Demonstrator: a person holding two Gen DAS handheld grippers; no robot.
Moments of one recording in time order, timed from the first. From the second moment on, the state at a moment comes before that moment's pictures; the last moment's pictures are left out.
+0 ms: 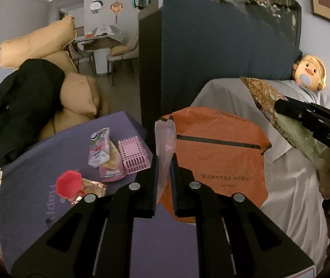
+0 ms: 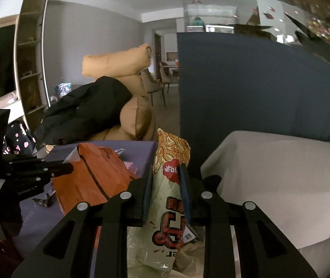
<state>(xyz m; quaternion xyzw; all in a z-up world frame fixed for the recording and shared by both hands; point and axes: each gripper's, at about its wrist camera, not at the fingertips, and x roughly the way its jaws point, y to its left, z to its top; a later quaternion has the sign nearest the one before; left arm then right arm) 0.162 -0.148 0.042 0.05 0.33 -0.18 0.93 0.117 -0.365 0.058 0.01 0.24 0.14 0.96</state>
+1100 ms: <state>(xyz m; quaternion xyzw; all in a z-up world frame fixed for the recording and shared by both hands) 0.248 -0.224 -0.073 0.02 0.47 -0.27 0.84 0.145 -0.411 -0.005 0.09 0.27 0.11 0.95</state>
